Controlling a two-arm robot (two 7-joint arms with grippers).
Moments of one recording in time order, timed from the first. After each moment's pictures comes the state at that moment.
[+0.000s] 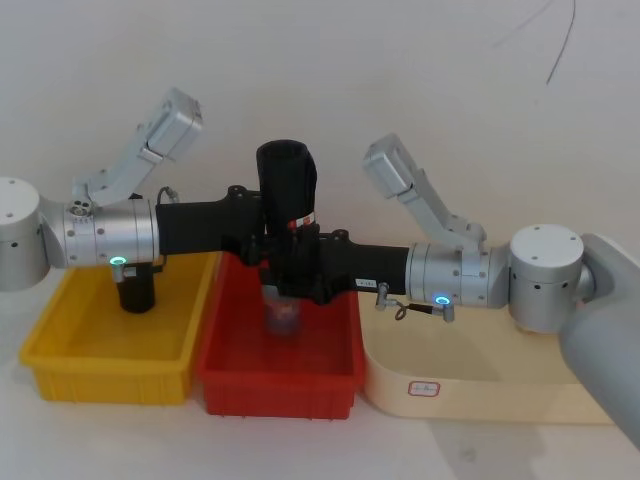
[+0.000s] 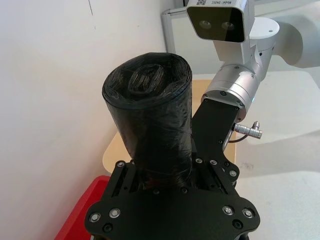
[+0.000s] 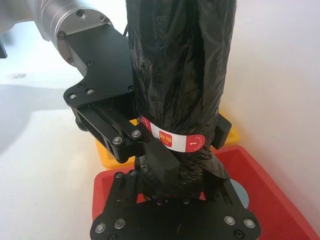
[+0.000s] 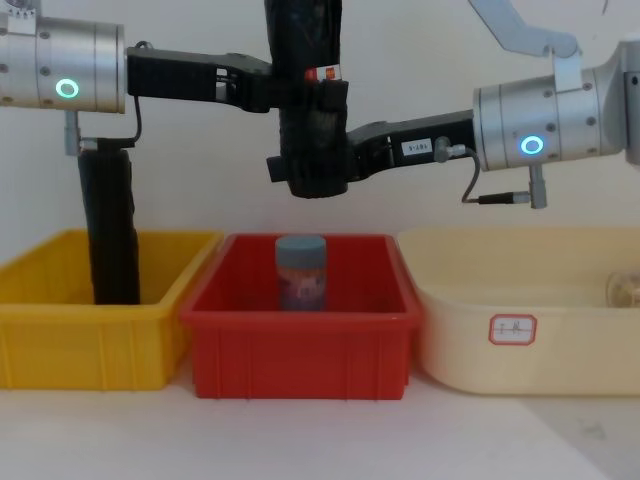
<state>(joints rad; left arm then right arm) -1.00 0.35 0.66 -0.90 -0.55 -0.05 -1.09 0.99 0.19 -0.70 -0.78 0.44 0.01 0.94</state>
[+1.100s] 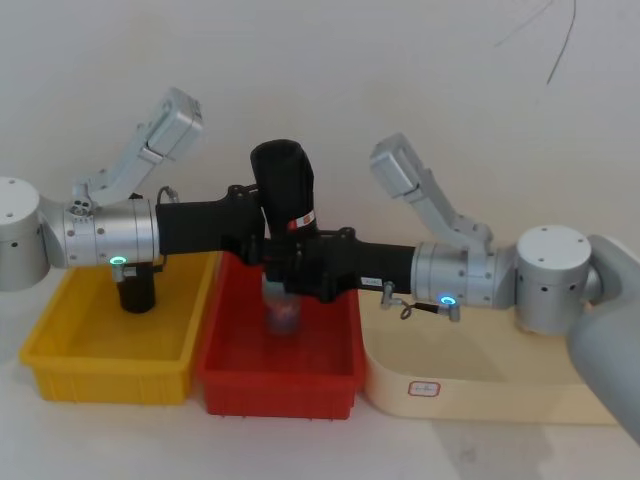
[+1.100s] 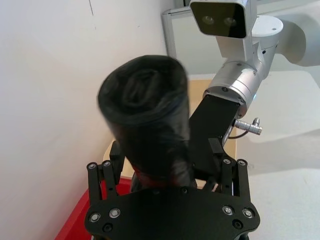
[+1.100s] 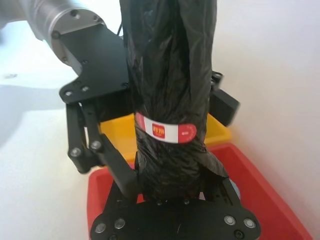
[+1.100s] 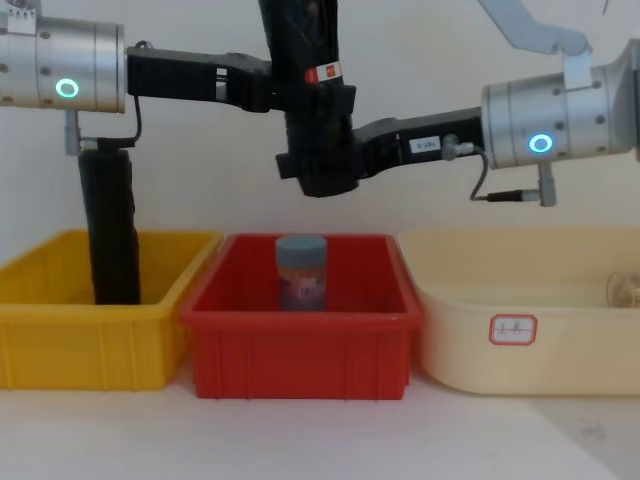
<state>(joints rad) -1.00 0.35 0.66 -0.90 -0.55 -0.05 -1.09 0.98 0.21 -0.70 -0.82 0.43 0.02 0.91</state>
